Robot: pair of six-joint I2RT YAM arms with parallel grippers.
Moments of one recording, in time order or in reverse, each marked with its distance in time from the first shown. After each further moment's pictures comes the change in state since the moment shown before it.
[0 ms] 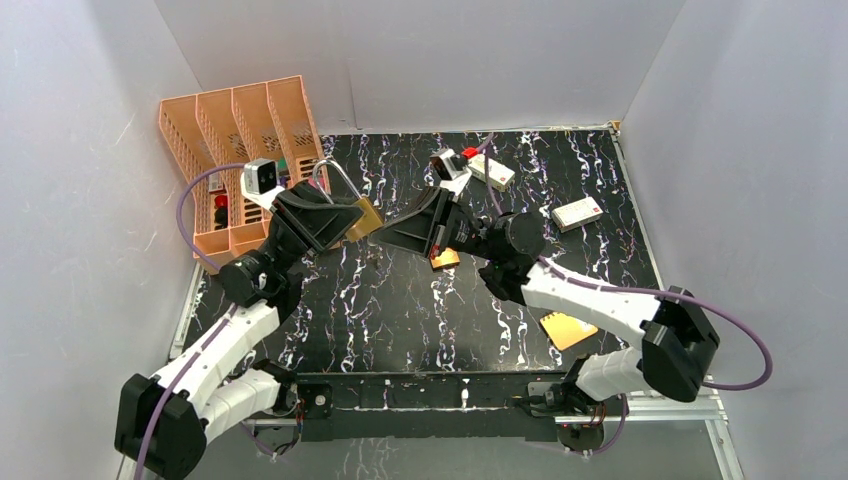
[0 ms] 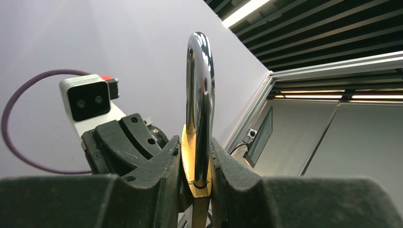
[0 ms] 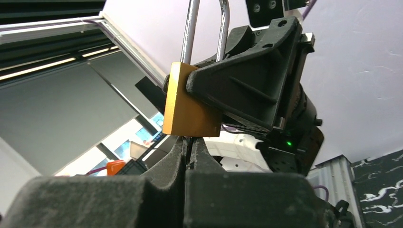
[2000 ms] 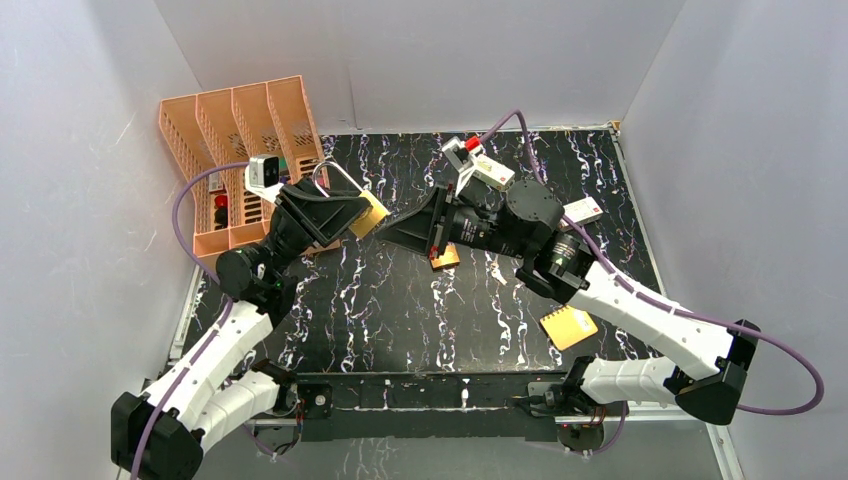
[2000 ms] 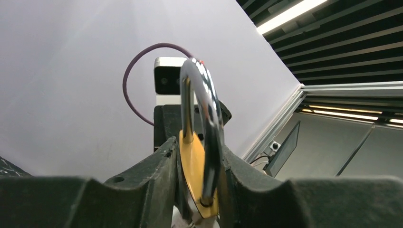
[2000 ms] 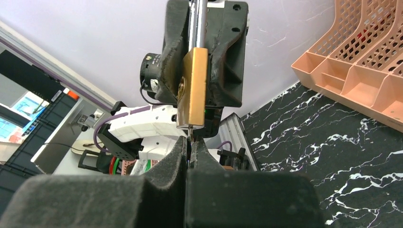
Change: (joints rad) left arm -0.005 -0.066 0.030 -0.259 -0.023 0.096; right arm 0.054 -0.167 0.295 -0.964 0.162 -0.543
